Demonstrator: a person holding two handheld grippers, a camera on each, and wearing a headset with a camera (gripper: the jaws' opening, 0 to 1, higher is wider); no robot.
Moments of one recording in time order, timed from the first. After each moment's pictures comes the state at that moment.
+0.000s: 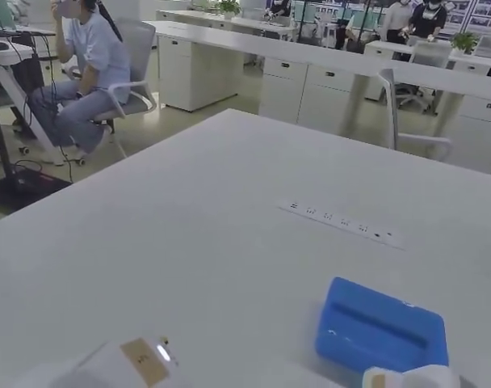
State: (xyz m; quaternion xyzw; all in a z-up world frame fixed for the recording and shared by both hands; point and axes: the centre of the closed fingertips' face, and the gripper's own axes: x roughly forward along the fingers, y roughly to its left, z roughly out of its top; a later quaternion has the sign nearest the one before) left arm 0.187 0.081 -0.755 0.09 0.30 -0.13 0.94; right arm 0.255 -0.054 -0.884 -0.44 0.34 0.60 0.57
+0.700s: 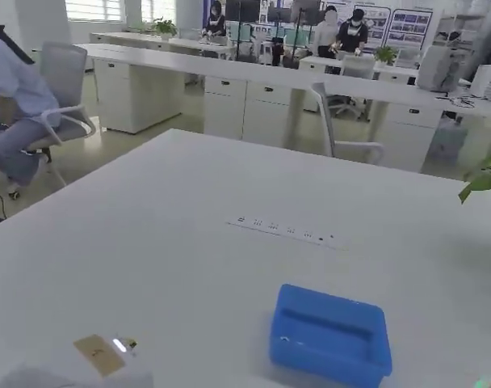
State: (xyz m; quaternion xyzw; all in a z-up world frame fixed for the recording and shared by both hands) left arm 0.210 0.070 -0.735 0.10 0.27 -0.15 0.95; right arm 0.258 -0.117 -0.779 -0.16 0.31 0.37 0.86
